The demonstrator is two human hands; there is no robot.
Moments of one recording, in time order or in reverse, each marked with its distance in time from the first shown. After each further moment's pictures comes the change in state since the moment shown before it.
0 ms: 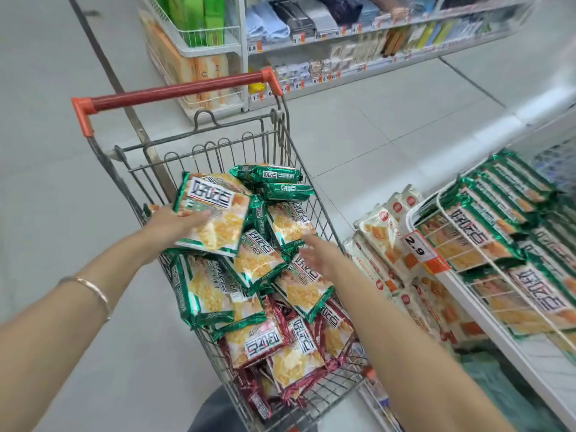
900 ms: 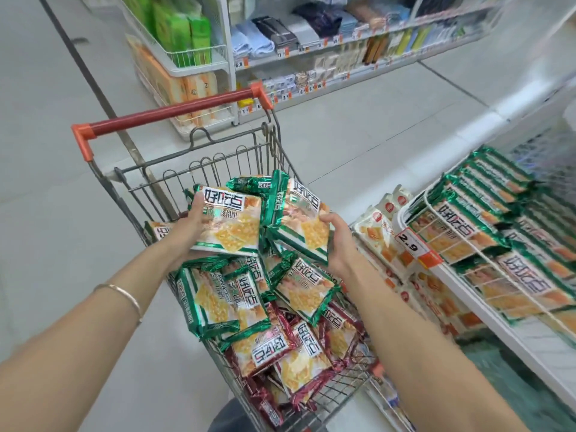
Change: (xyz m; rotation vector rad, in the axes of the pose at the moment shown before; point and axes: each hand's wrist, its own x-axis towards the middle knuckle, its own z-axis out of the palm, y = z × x) left_hand -0.007 0.023 0.018 -0.097 -0.064 -0.100; right_hand -0.073 -0.034 -0.008 0.505 -0.178 -0.144
